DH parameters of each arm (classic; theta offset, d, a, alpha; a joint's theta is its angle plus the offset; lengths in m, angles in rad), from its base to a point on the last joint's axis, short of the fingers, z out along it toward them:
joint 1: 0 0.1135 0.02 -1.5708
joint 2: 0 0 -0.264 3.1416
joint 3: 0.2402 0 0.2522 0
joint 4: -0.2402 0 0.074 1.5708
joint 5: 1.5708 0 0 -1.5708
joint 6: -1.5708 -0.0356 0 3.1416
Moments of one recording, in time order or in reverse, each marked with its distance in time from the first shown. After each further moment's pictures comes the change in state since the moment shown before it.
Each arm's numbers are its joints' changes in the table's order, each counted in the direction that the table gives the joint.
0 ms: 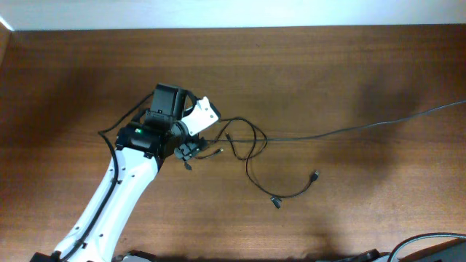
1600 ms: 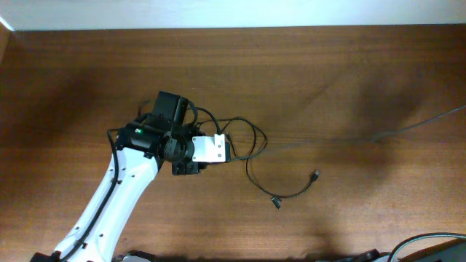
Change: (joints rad) left arm 0.000 0.000 0.000 -0.206 0.340 -0.534; right arm 0.000 0.000 0.000 0.000 -0.001 0.001
